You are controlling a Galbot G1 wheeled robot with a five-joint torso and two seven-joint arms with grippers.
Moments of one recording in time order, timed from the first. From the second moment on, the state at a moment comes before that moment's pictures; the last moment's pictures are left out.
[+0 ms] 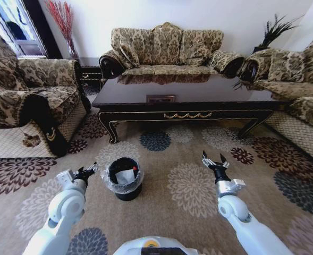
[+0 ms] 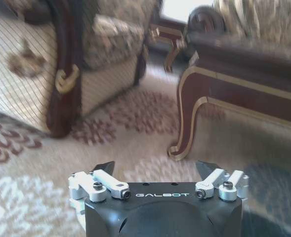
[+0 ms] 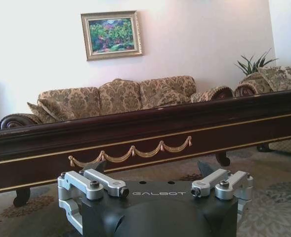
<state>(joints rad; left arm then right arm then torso) 1.46 -1.17 -0.71 -2.30 -0.88 0.51 -0.66 -1.41 0.96 0.49 1.92 0.66 0.26 0.32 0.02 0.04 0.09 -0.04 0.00</state>
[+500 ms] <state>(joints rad) 1.67 -1.22 -0.80 -2.30 -0.42 0.03 -0.25 -1.53 0.97 0.60 2.04 0.56 0.37 0.15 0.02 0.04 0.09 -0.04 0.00</state>
